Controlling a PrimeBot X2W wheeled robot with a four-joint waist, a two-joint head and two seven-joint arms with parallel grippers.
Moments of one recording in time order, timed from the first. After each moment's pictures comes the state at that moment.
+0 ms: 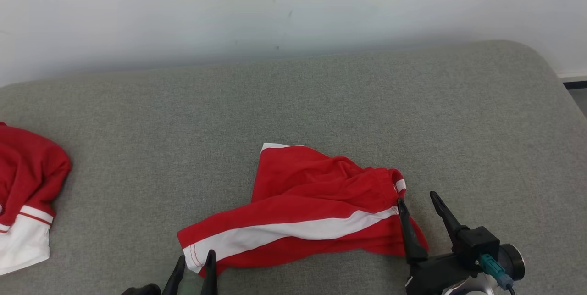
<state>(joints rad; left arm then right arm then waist) -0.05 0.05 -0.15 0.44 -0.49 -0.13 -0.26 -0.14 -0.05 0.04 0.38 0.03 0.13 -0.26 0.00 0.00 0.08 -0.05</state>
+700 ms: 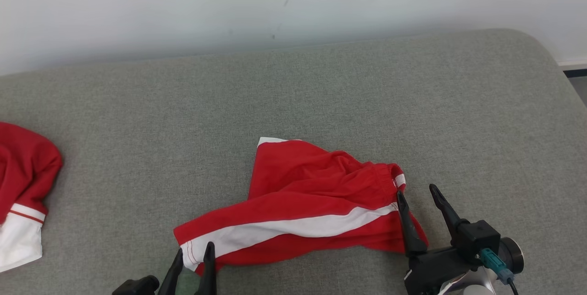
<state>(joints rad) -0.09 0.05 -0.17 0.46 -0.52 -0.13 -0.26 -0.16 -0.05 0.04 0.37 0.04 0.13 -0.26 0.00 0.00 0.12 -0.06</state>
